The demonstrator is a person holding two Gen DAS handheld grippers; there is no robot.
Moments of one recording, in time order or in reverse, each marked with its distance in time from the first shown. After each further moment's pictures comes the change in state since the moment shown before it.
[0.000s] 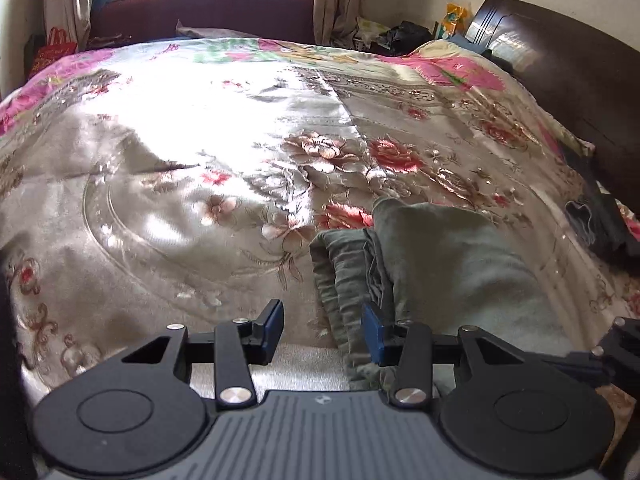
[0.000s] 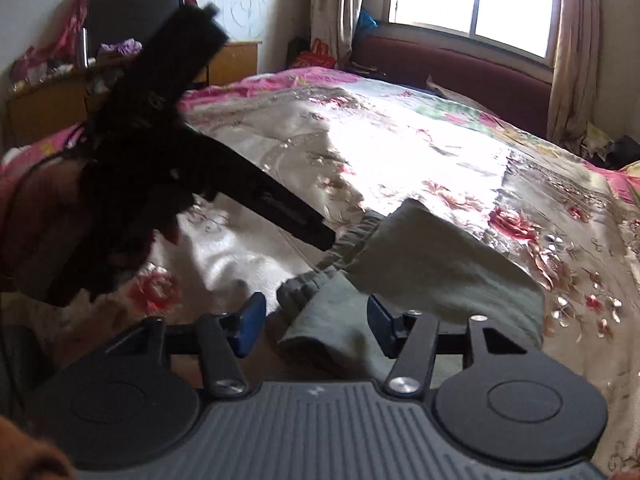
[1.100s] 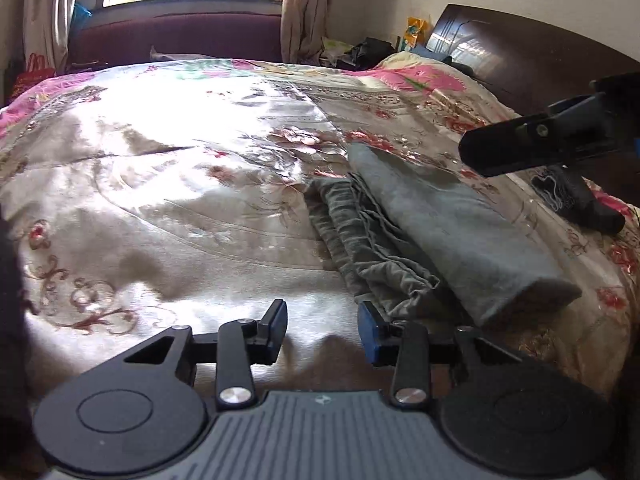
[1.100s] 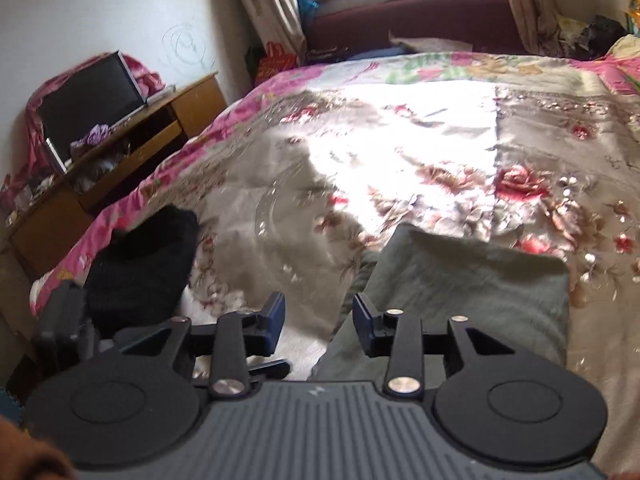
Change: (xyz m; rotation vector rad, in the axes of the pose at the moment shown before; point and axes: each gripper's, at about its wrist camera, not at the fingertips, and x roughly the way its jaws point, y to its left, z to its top) left arm -0.035 0.019 -0.060 0.088 -0.094 -0.057; right arm -0.009 -0.058 0.057 0.390 0.000 0.124
